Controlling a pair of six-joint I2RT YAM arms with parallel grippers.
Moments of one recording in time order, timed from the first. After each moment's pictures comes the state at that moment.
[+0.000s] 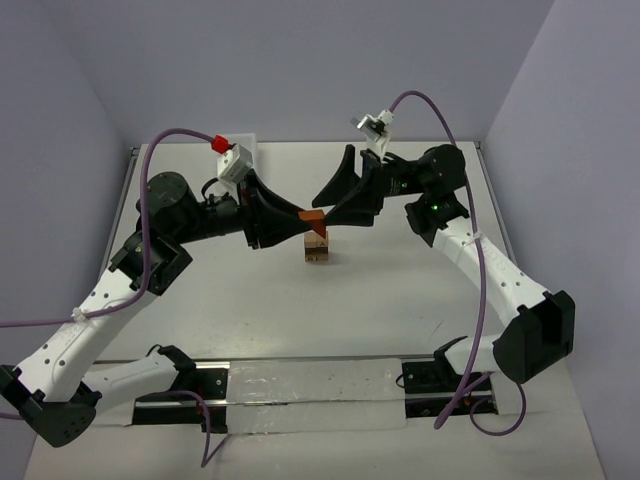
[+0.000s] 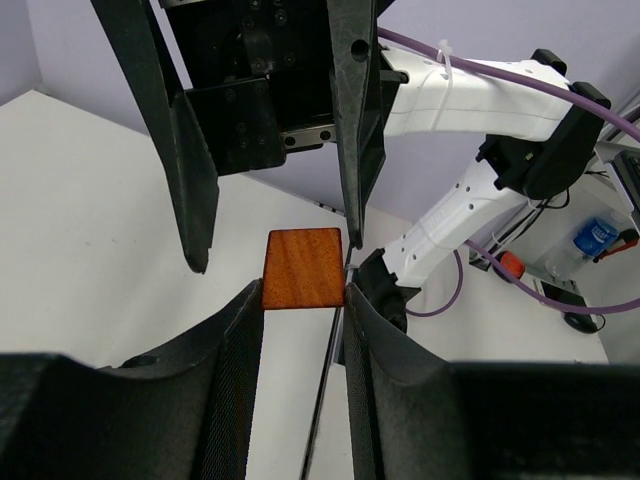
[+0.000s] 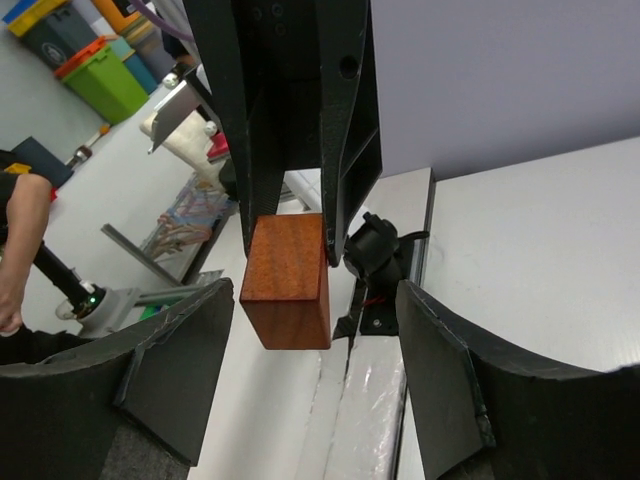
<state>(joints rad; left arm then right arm) -0.69 1.03 1.22 -0.09 0.68 -0.38 0.45 1.33 1.19 0.66 -1.31 0.98</state>
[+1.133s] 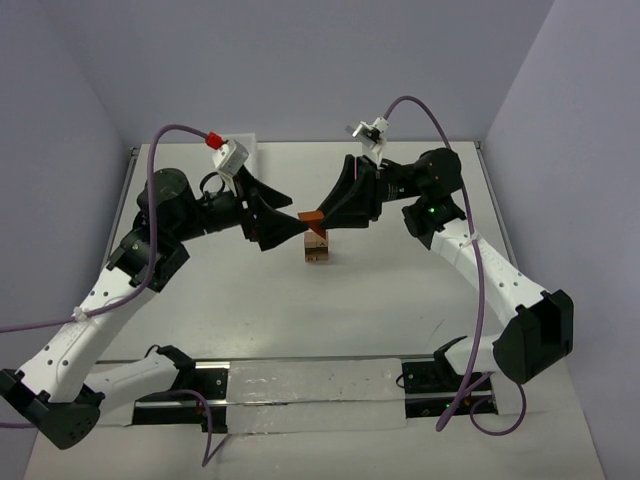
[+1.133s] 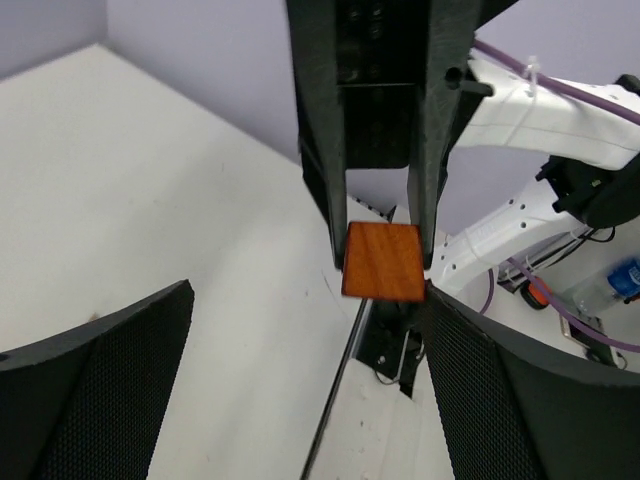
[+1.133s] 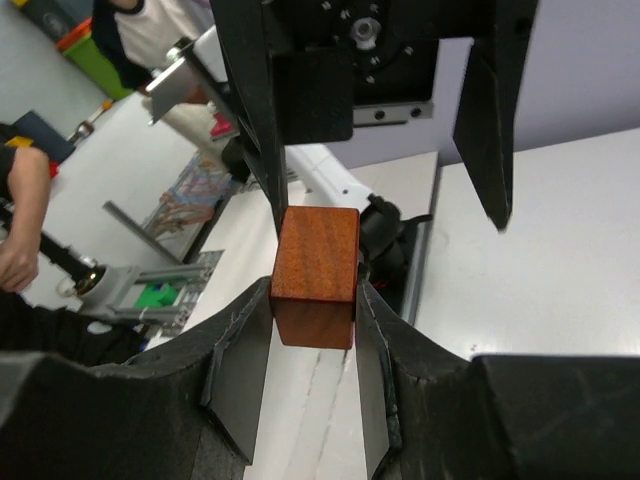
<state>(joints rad) -0.63 1.03 1.21 -0.16 0.60 -0.40 0.46 1.33 1.17 0.69 -1.35 0.98</state>
